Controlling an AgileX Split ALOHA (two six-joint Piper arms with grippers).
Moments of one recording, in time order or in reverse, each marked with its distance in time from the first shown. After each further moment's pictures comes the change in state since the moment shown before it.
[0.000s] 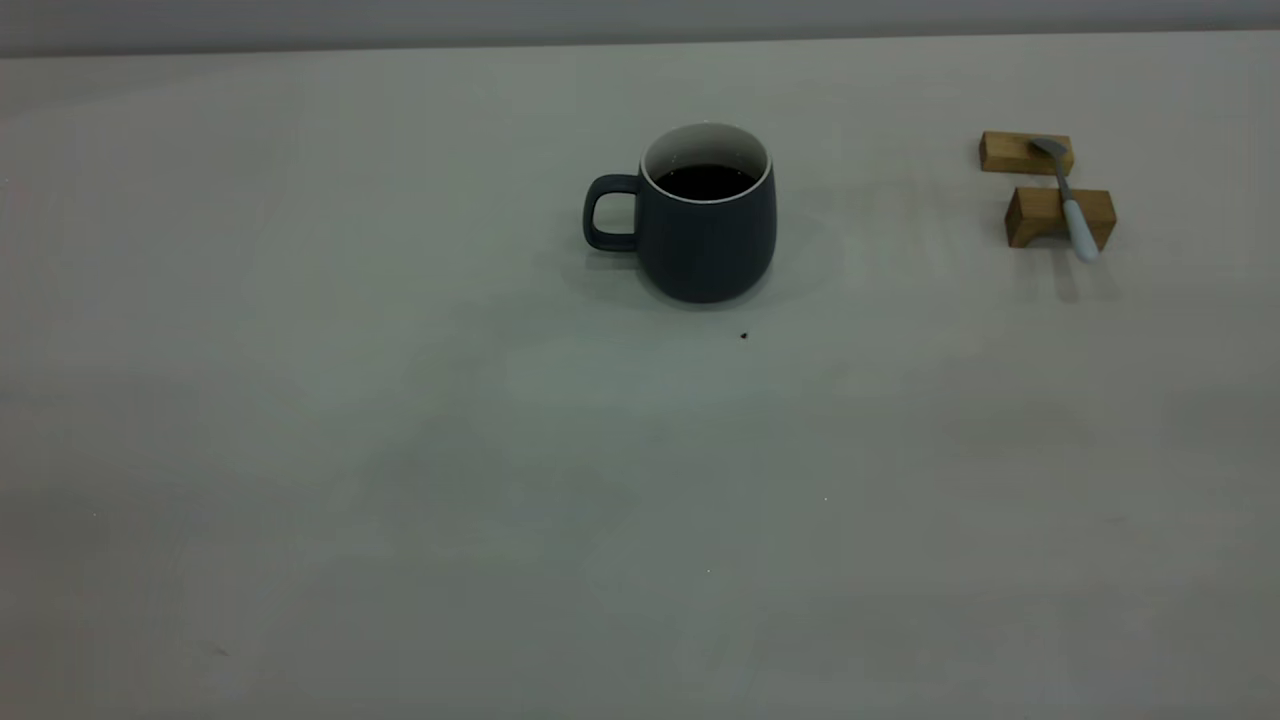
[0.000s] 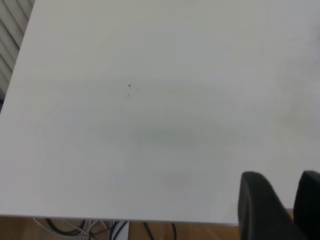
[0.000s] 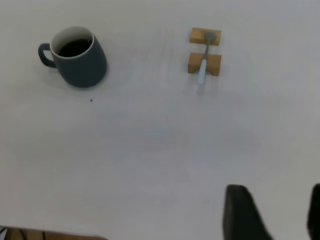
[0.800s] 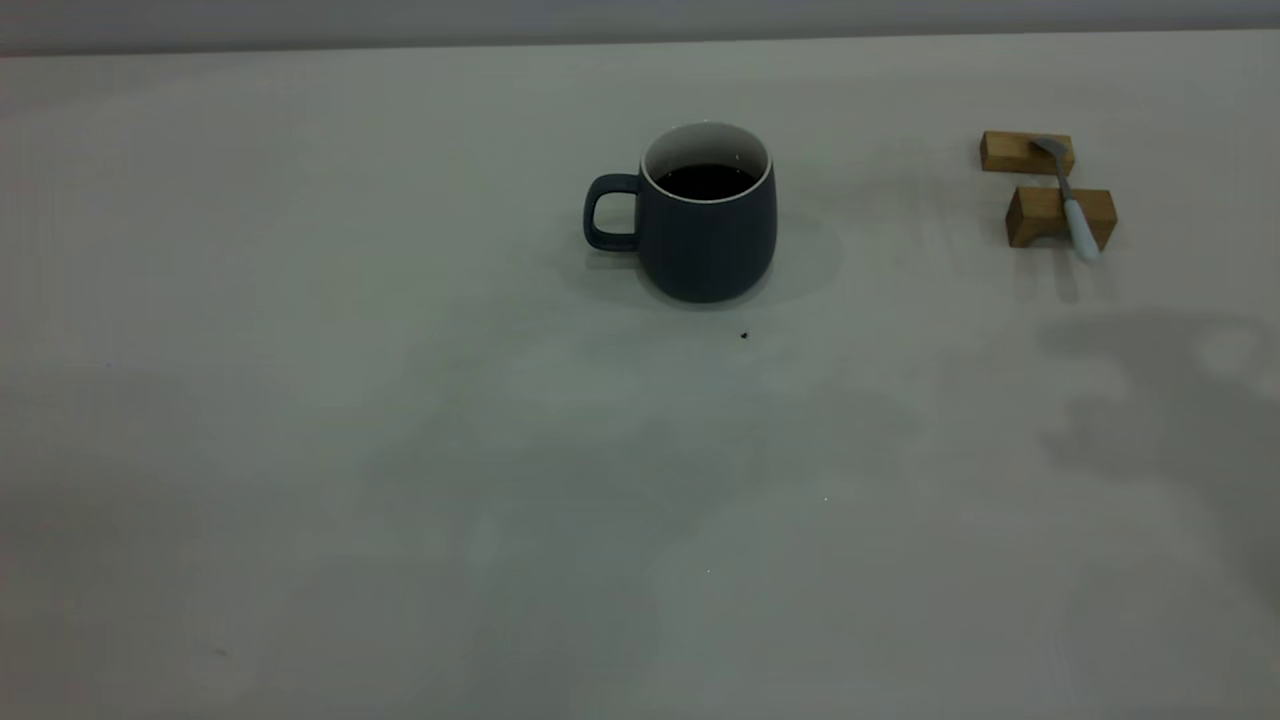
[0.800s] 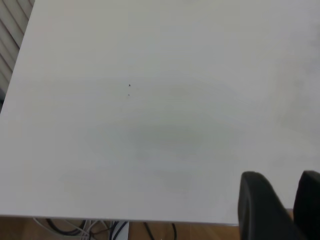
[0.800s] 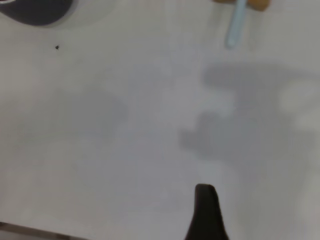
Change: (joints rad) left arm 0.000 0.000 0.000 0.000 0.000 0.001; right arm 0.000 1.351 -0.382 0.098 -0.371 -0.183
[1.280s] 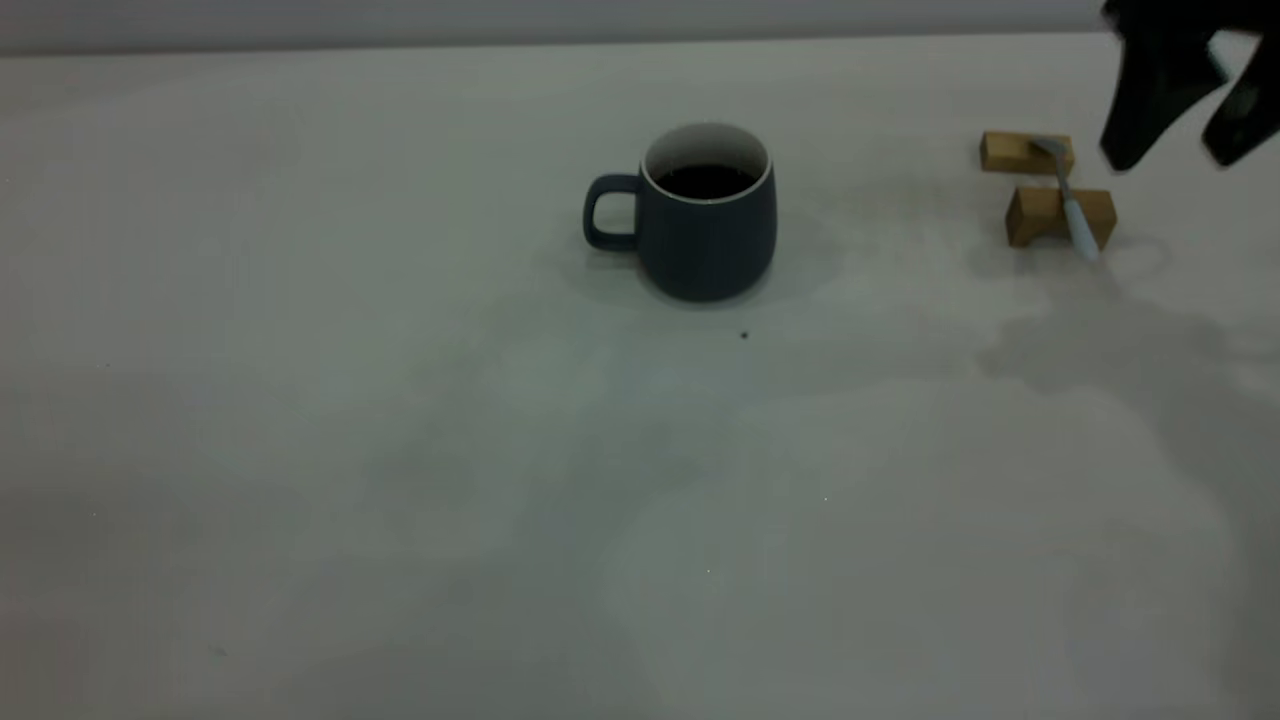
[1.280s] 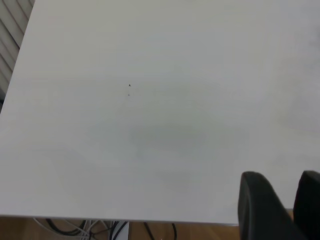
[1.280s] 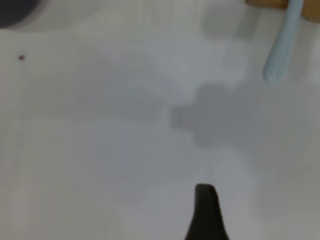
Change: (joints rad) left arm 0.000 0.000 0.000 0.000 0.000 0.000; right arm 0.041 0.447 -0.204 0.007 -0.102 -0.018
